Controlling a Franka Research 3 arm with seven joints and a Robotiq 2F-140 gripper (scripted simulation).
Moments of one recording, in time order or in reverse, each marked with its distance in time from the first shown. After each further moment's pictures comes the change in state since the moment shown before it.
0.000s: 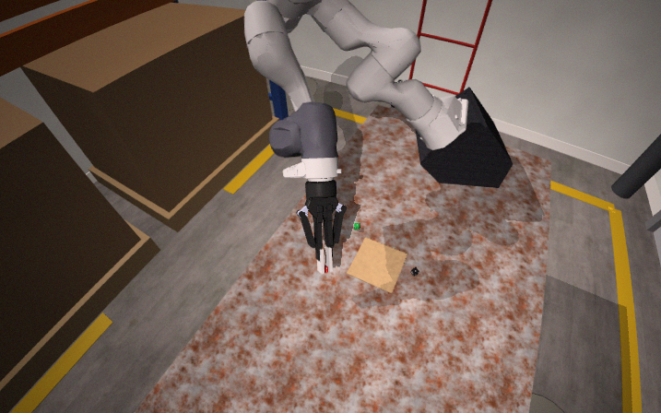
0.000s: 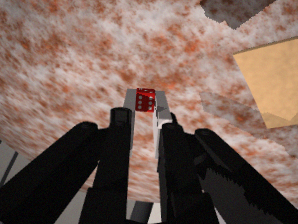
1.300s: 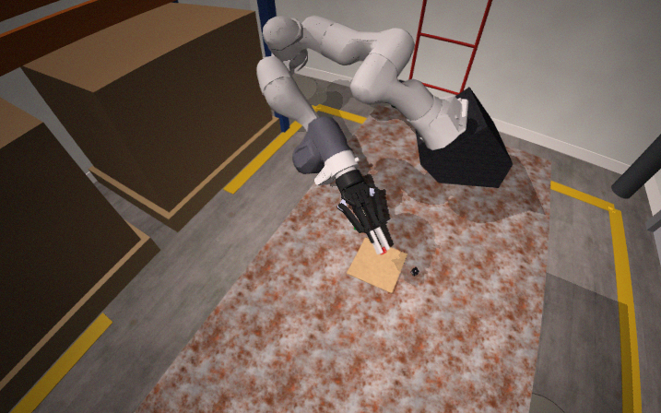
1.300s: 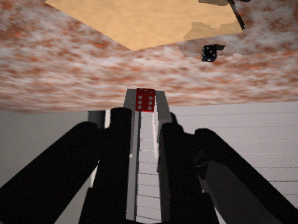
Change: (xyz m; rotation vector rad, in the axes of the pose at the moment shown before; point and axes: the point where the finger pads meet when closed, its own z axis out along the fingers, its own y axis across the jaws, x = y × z) arm -0.017 0.155 -0.026 -0.258 -0.444 0.134
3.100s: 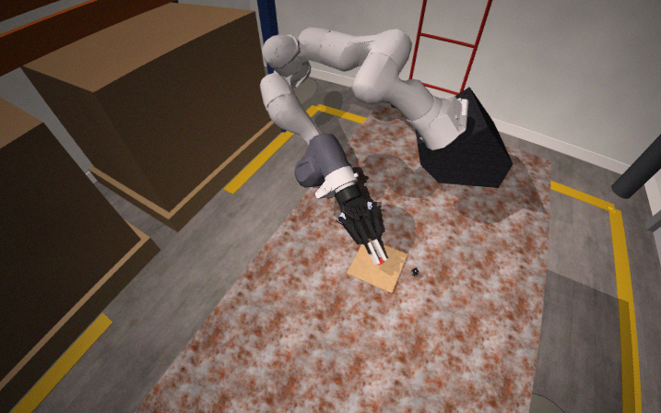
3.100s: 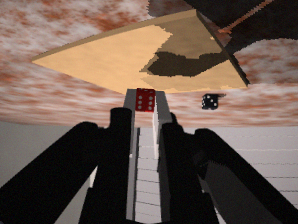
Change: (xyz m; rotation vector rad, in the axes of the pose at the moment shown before) arm 0.053 -0.001 0.028 0.002 0.002 -0.010
